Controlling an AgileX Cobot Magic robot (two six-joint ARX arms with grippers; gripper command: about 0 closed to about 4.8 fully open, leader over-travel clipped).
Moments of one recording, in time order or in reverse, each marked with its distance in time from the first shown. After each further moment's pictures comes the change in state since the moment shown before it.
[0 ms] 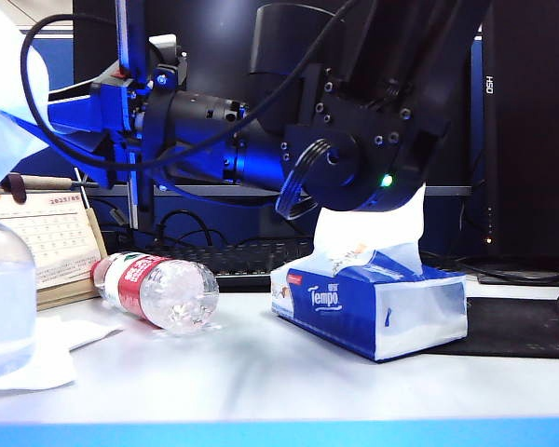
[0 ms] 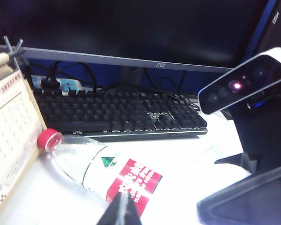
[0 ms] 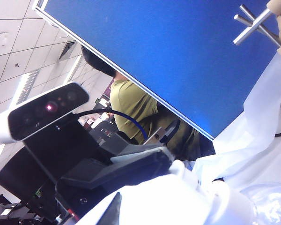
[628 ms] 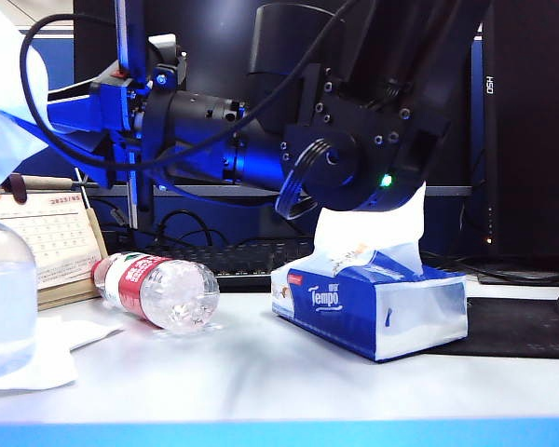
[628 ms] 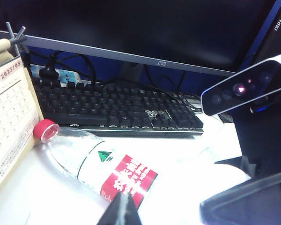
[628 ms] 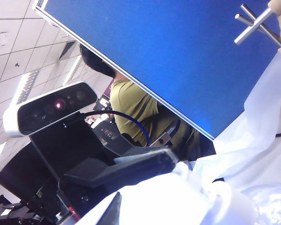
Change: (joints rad) left arm 0.000 -0.005 0.003 -0.026 0.000 -0.066; right arm 0.001 0.000 0.000 0.000 0.000 0.000
